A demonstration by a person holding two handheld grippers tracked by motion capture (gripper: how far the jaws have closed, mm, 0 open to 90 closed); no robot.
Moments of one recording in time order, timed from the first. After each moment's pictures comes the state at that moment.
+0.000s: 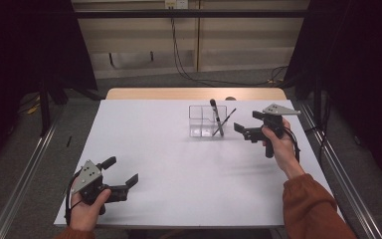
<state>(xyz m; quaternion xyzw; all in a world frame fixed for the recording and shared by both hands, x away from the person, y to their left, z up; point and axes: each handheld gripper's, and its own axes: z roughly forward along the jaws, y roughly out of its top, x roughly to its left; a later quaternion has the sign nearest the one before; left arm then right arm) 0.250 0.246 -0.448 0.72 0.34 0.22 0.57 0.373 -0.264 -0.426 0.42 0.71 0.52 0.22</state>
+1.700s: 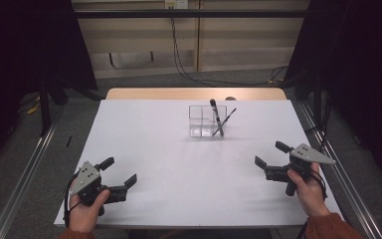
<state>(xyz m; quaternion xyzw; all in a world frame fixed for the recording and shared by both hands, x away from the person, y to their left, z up) 0.246 0.249 -0.447 0.72 0.34 0.23 0.56 0.250 -0.296 -0.447 0.42 0.68 0.54 0.27</state>
